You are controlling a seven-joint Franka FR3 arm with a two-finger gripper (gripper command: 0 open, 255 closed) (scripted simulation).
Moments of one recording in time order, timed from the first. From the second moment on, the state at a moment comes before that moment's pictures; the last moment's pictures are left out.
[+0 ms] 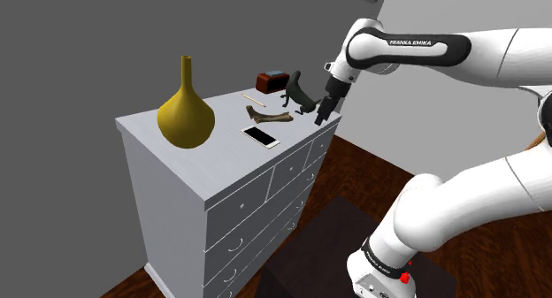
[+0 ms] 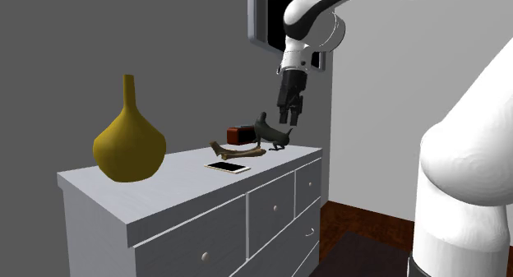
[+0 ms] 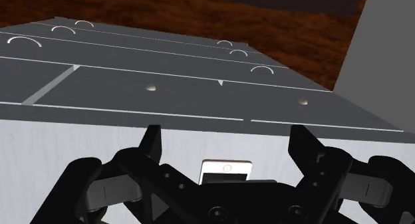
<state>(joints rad) 0.07 -0.54 -0.32 -2.36 -0.01 1.86 -0.43</state>
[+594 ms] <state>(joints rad) 0.18 -0.15 -0.53 -2.09 0.13 1.94 -0.98</state>
